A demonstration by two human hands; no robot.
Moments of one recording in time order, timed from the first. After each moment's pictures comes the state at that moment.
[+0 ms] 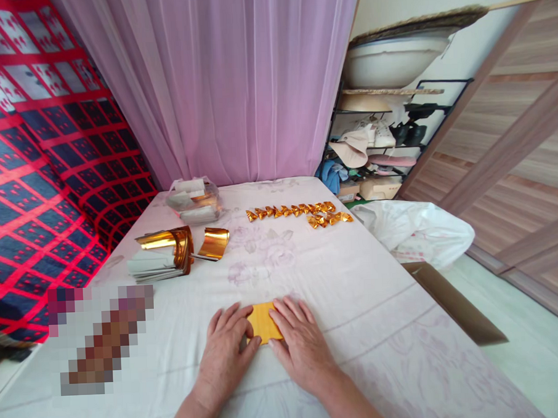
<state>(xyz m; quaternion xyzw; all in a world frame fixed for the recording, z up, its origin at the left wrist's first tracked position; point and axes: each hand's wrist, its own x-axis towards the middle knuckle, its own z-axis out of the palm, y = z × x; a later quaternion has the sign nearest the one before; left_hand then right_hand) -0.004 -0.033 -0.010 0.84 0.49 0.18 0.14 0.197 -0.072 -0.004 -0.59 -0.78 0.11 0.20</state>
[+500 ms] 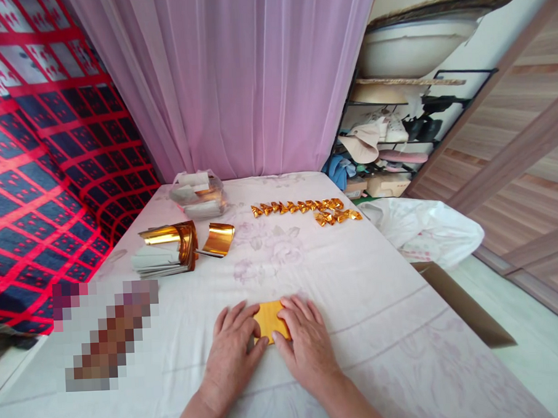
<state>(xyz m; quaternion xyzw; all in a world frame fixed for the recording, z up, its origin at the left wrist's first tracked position) -0.004 -0.035 -0.007 0.84 0.48 0.19 0.15 0.185 -0.070 -0.008 -0.62 -0.74 0.09 0.25</state>
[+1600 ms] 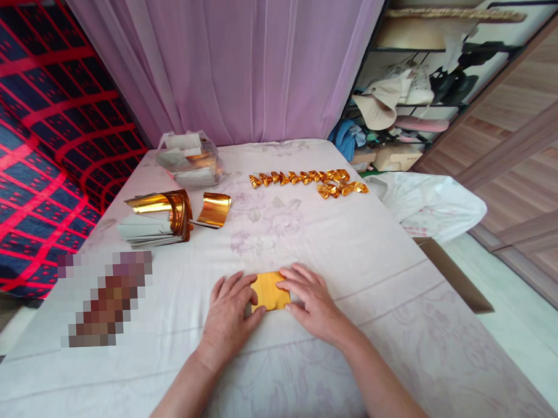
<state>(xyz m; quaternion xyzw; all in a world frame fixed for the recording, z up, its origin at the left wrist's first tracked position) 0.001 -0.036 0.005 0.83 0.50 0.17 0.18 0.221 -0.060 0.002 -0.57 -0.77 0.22 0.19</state>
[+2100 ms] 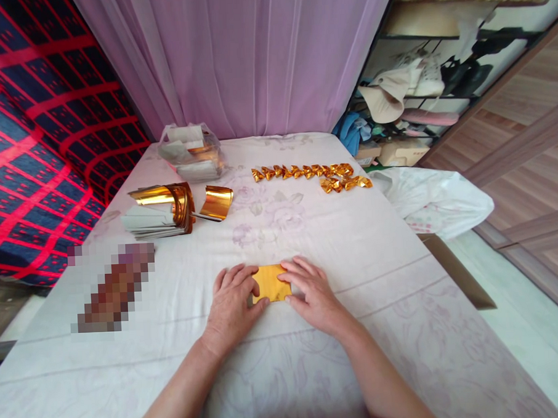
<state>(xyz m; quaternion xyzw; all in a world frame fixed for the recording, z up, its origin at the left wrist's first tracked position) 0.007 -0.037 0.011 0.82 0.51 0.17 0.18 0.221 -0.059 0.004 -0.57 -0.77 0.22 0.19</state>
